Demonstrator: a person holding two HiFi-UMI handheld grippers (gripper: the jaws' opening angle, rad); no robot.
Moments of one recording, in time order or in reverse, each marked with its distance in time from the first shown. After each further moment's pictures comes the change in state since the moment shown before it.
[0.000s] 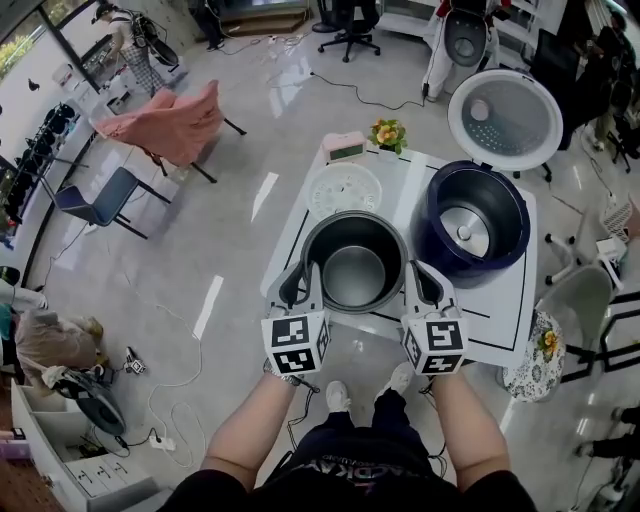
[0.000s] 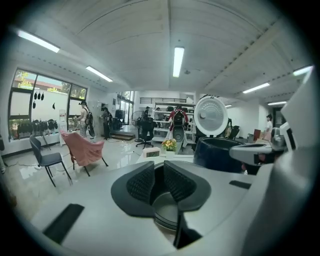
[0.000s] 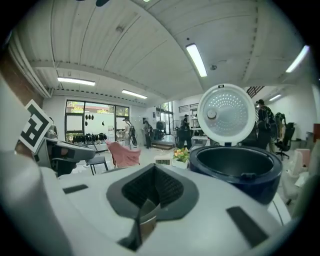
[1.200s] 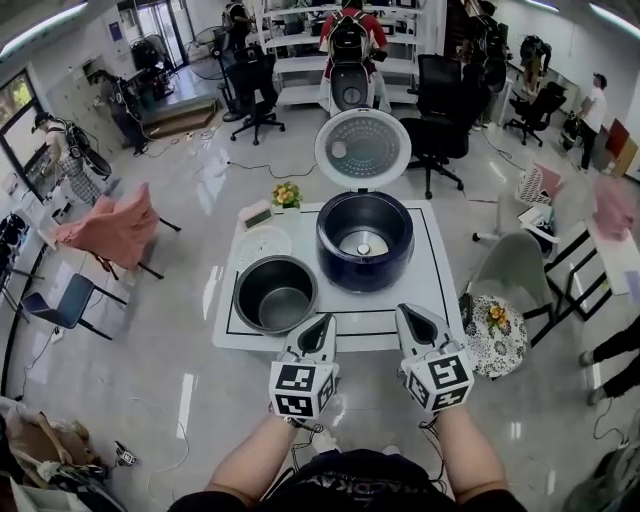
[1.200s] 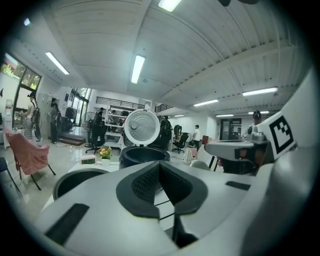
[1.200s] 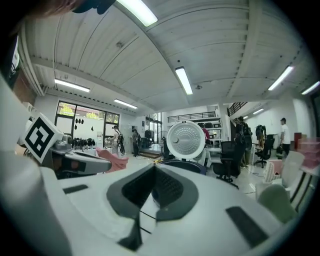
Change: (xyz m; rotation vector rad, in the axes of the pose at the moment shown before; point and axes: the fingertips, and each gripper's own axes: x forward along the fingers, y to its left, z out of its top) left arm -0.113 -0.229 0.023 0.088 -0.057 -0.557; right arm -0.231 -0.060 0.042 -0.010 -0.110 -0.166
